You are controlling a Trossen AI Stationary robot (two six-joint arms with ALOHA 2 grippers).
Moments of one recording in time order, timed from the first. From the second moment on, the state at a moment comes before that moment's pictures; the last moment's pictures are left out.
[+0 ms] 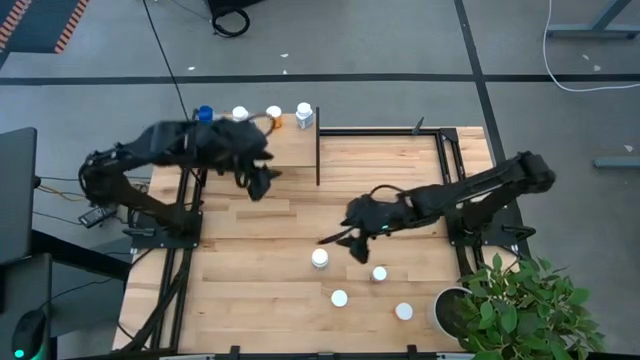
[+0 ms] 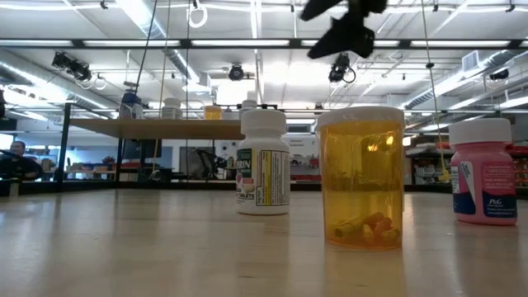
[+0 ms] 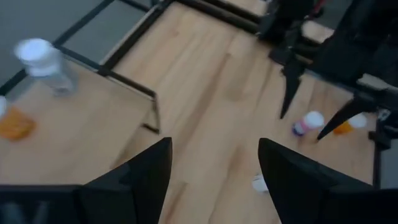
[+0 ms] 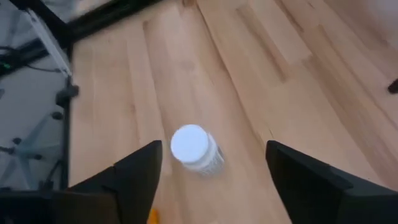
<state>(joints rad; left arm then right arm) 0.05 1.35 1.74 -1.11 -0.22 -0.36 0.25 1.47 1.16 -0.43 0.18 0.57</state>
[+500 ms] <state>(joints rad) -0.24 0.74 0.97 -0.61 -0.29 -0.70 0.26 1.89 1.57 -0.61 0.07 0.70</state>
